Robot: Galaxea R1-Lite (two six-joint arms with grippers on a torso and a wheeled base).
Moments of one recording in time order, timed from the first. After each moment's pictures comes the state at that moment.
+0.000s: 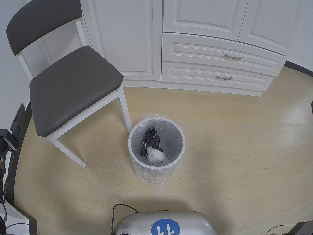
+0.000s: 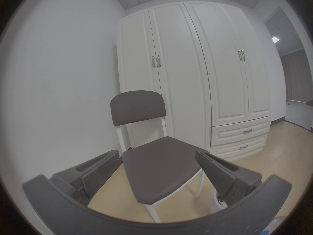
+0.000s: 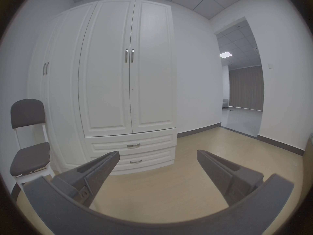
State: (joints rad) left arm -0.16 1.01 -0.16 -1.20 0.29 0.16; right arm 0.16 0.96 -0.20 -1.14 -0.56 0.00
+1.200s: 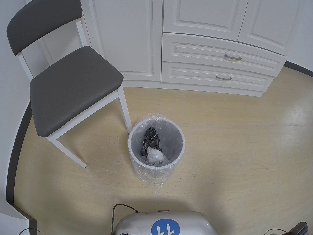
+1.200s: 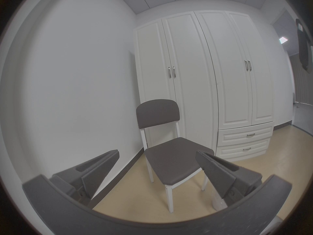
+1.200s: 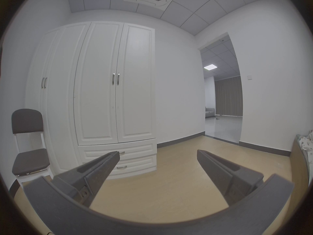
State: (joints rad) left arm -0.08 0.26 -0.45 -0.14 0.33 0.12; right arm 0.04 0.09 -0.34 -0.21 -0.54 0.00
